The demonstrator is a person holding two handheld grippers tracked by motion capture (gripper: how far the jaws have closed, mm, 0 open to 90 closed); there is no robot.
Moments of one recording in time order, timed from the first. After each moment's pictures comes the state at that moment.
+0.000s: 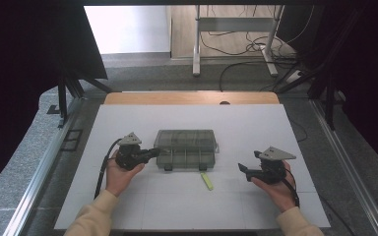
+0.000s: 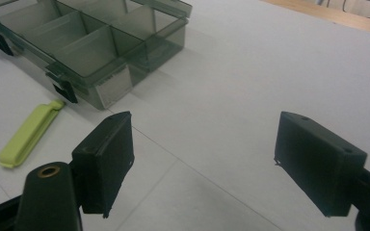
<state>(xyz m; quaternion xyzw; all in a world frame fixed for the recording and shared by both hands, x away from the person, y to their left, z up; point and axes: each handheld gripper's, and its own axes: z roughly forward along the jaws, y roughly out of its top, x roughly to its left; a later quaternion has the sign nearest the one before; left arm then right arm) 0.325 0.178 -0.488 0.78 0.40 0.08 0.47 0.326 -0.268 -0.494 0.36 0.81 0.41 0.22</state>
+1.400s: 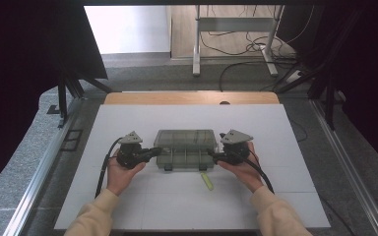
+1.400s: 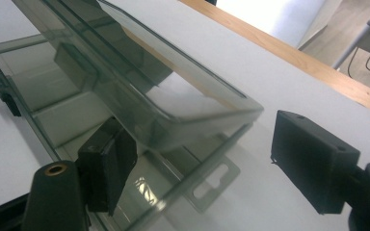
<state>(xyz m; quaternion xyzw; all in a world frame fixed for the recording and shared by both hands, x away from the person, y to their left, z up) 0.328 0.176 -0.487 0.78 0.40 0.07 0.47 0.375 -0.170 -0.487 0.26 0.83 0.42 0.24</state>
